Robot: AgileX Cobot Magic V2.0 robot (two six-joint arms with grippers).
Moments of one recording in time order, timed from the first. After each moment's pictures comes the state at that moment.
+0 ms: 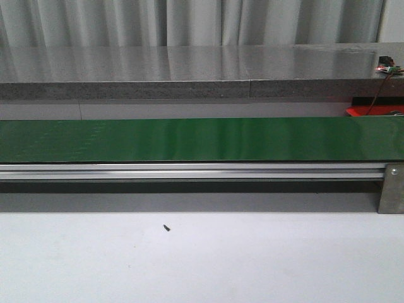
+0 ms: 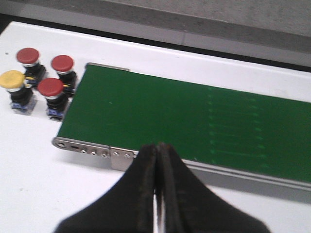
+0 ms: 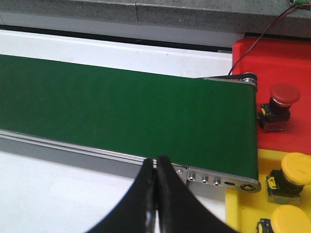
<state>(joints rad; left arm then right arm) 0.20 0.72 -0.73 -0.26 0.65 0.13 -0.08 0.68 -0.49 0.66 0.41 -0.65</state>
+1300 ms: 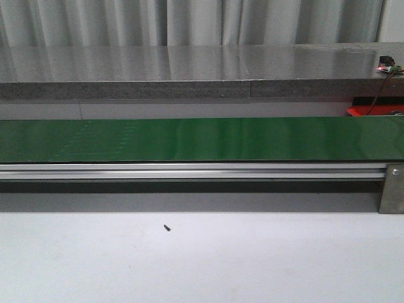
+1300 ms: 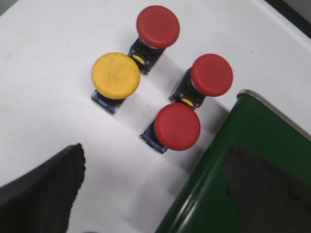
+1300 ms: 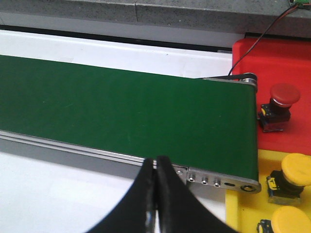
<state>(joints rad) 0.53 1.75 -1.31 -0.31 0.66 0.04 -0.08 0.68 -0.49 0.66 0.41 -0.65</state>
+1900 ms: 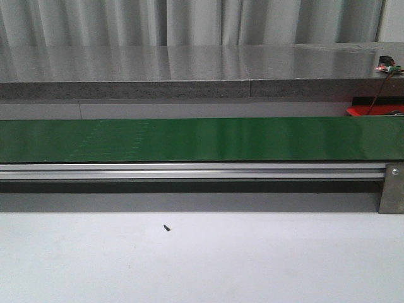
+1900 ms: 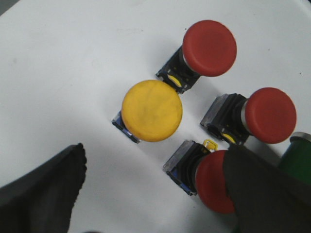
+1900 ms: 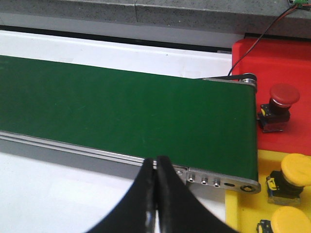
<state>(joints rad) 0.57 1.94 -1.45 -0.30 0.68 0.00 -0.08 0.68 -0.49 0.66 0.41 -0.65</state>
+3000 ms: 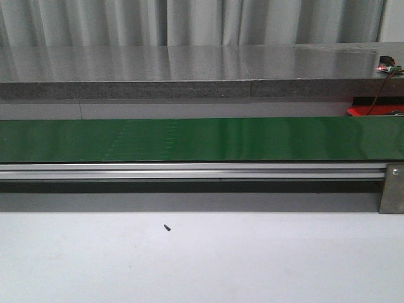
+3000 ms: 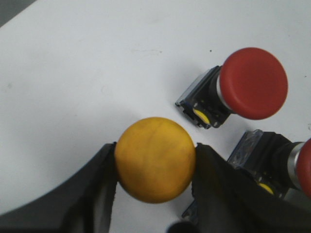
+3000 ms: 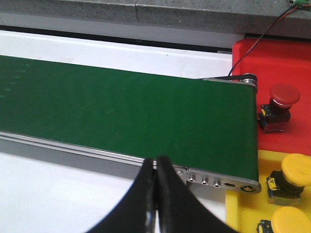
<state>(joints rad) 0.57 2.05 -1.49 -0.30 0.57 -0.01 -0.08 0.68 -0.49 0.66 0.41 -0.65</state>
